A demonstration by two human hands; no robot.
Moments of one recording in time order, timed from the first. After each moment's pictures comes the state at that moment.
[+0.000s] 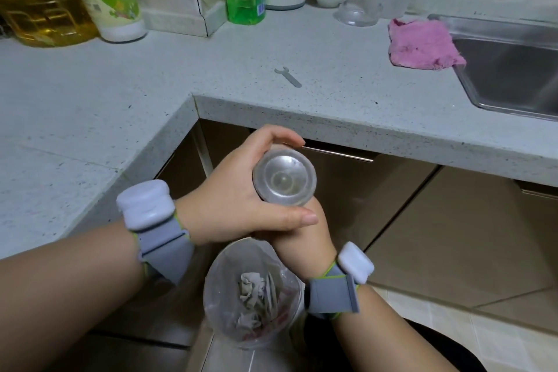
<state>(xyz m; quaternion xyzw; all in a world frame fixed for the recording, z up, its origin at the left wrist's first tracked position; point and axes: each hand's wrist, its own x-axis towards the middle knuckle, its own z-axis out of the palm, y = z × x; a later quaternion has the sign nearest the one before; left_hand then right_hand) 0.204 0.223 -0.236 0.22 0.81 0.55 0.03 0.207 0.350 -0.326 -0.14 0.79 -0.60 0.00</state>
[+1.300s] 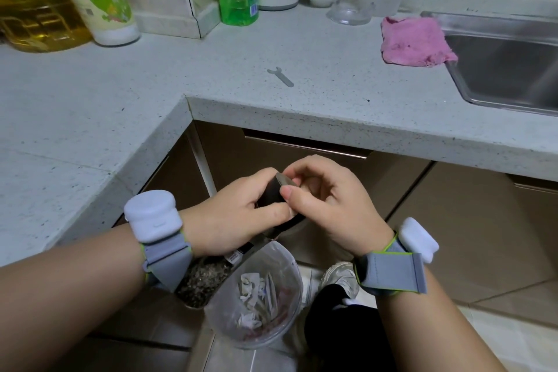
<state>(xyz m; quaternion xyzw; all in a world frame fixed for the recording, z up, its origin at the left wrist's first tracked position) 0.208 0.227 -0.257 0.17 0.83 0.51 0.15 0.196 0.402 -0.274 -0.20 0.80 -0.56 -0.02</state>
